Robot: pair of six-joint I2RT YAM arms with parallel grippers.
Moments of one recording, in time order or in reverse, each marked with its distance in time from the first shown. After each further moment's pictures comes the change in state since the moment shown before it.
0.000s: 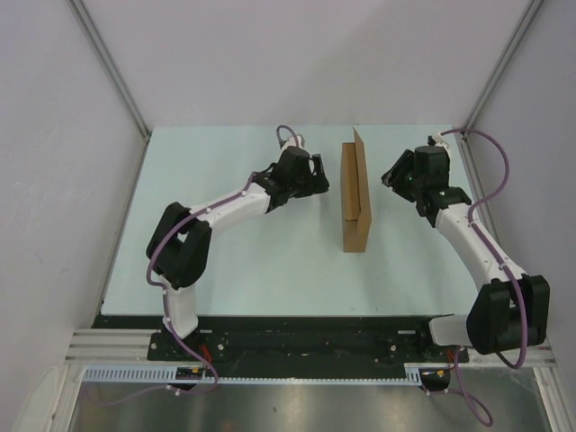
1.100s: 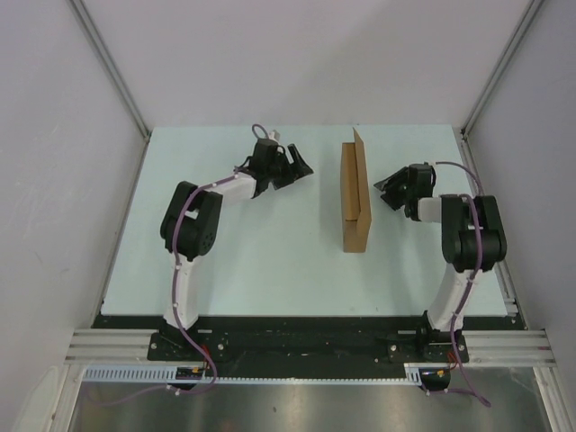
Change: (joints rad) left arm 0.258 0.270 0.071 0.256 0.356 -0.080; right arm -0.143 0.509 -0.122 0.602 -0.193 0.296
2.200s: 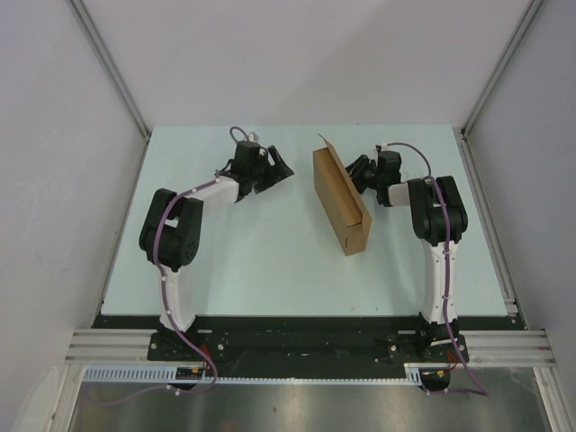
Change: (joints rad) left arm 0.062 -0.166 -0.176 -0.033 -0.079 0.008; right arm 0.123 0.435 0.402 0.203 -0.410 0.026
